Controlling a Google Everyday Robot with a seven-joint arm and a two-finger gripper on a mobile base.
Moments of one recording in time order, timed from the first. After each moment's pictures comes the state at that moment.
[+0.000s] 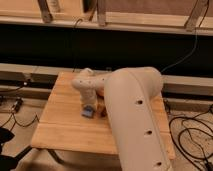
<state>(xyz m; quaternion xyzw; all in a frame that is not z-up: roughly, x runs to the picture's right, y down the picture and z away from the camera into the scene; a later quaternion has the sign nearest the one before) -0.090 0.128 0.915 -0.21 0.28 0.71 0.61</state>
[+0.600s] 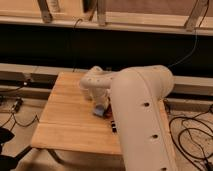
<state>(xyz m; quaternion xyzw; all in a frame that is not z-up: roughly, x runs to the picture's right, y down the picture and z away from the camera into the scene) 0.002 0.115 0.907 -0.13 0.35 0.73 0.58</state>
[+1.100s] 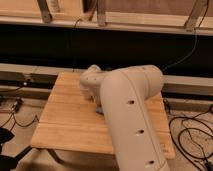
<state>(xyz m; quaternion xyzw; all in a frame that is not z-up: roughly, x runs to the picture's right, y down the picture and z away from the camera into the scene) -0.009 0.108 0.928 -0.11 0.36 0.71 0.59</state>
